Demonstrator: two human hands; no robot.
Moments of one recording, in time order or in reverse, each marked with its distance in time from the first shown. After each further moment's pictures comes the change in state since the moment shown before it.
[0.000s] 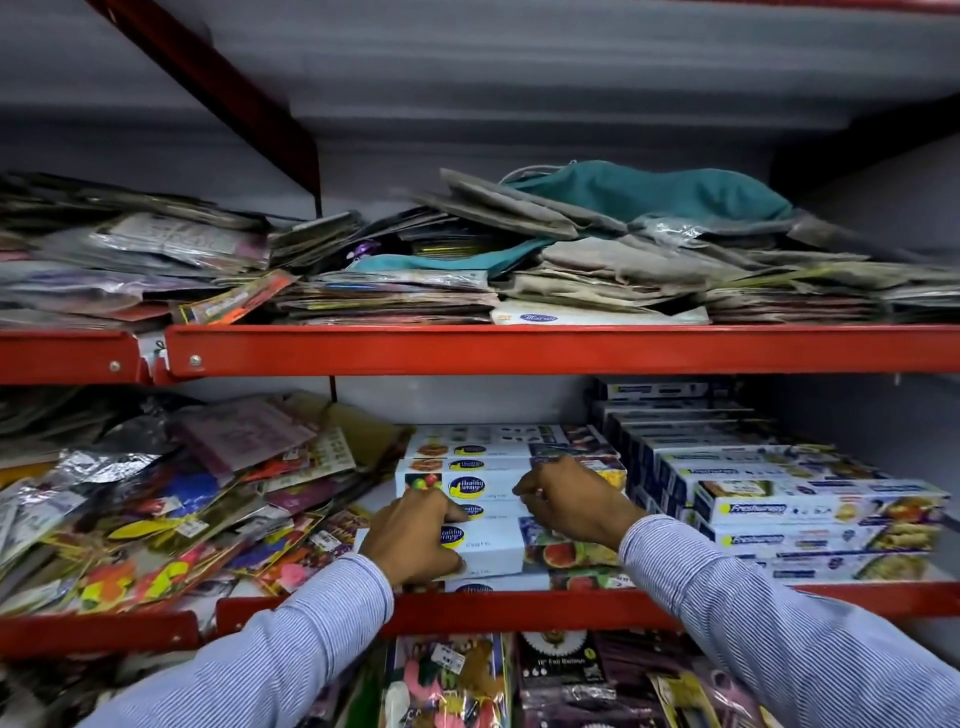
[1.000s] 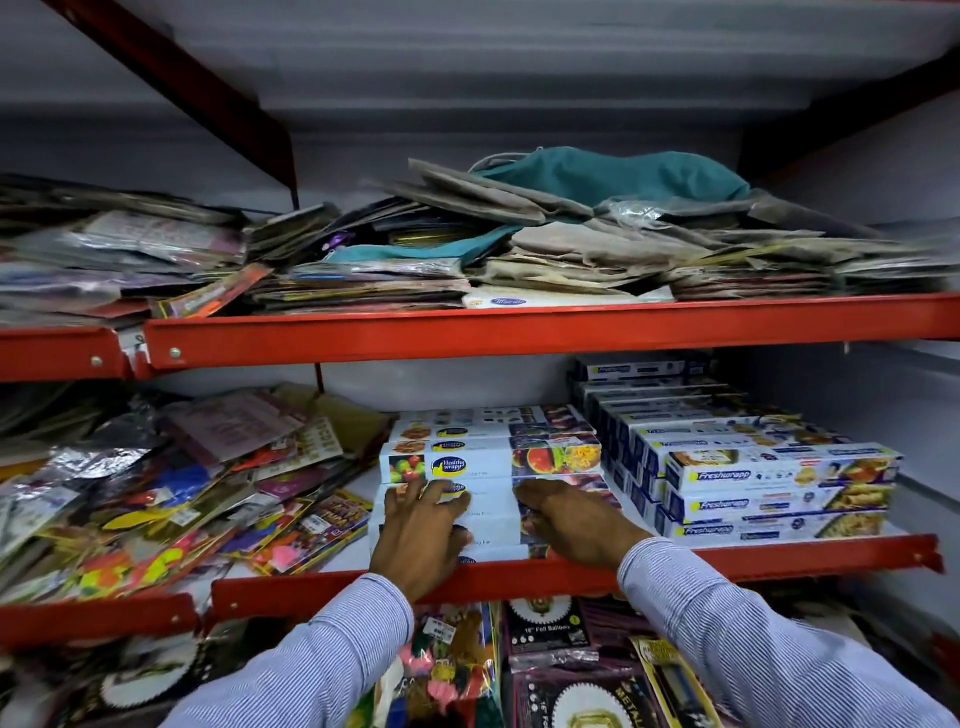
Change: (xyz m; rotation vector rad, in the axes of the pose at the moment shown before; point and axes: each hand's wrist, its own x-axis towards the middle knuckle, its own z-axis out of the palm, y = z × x) left_hand -0.002 0.008 0.058 0.218 0.171 0.080; right_hand -0.054 0.013 0.022 -0.063 -0.149 0.051
